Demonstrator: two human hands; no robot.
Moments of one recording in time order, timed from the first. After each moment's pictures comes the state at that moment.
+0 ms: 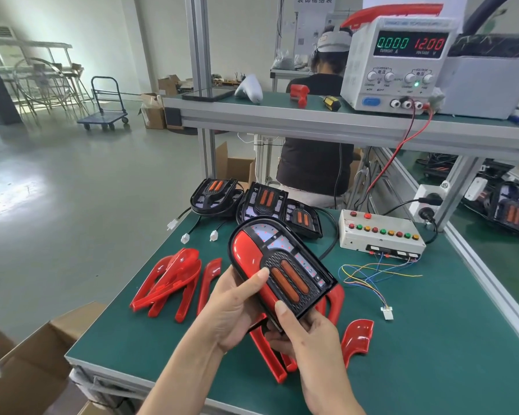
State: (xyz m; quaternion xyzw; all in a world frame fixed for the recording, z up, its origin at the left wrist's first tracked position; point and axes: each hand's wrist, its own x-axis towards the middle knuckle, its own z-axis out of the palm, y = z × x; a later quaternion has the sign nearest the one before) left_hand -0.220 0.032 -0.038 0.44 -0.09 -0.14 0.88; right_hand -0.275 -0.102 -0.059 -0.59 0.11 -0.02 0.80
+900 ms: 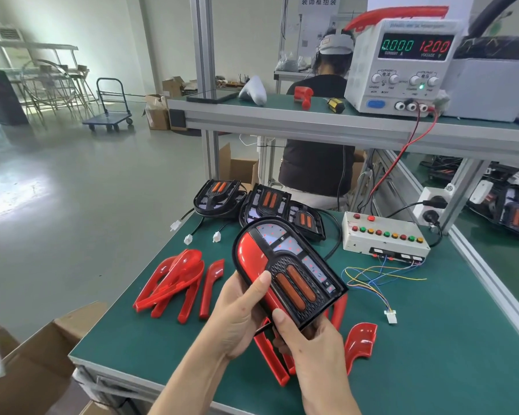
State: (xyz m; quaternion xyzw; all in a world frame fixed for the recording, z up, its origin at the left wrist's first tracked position) left_hand -0.226 0.024 -0.046 0.46 -0.12 -0.09 0.87; right_hand -0.279 -0.101 -0.057 -0.63 0.10 -0.06 0.77
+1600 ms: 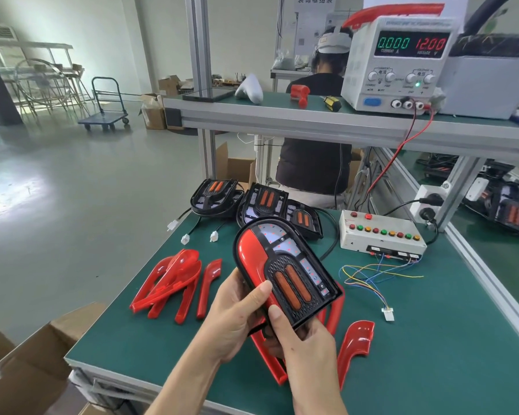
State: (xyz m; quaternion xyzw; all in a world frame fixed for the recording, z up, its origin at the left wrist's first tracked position) left_hand -0.229 0.029 -0.050 0.49 -0.11 -0.08 0.86; right_hand -0.281 -0.090 -0.059 -0.63 0.12 -0.08 0.77
